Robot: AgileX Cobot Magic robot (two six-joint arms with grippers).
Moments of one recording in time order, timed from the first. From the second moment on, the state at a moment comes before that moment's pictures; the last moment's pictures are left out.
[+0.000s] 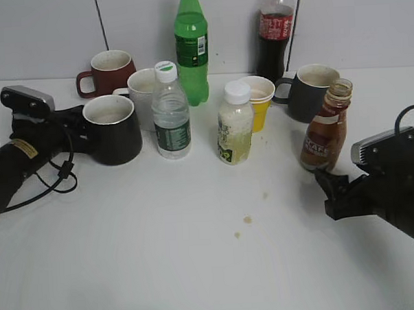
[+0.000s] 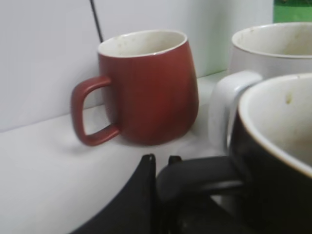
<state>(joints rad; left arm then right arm) -0.08 2.29 -0.89 0.34 -1.19 -0.01 0.28 1.95 -0.27 -0.01 -1.21 -0.14</state>
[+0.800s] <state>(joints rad) -0.12 1.96 -0.53 0.31 -1.16 0.00 0.28 2.18 -0.58 -0.01 -1.21 -0.10</state>
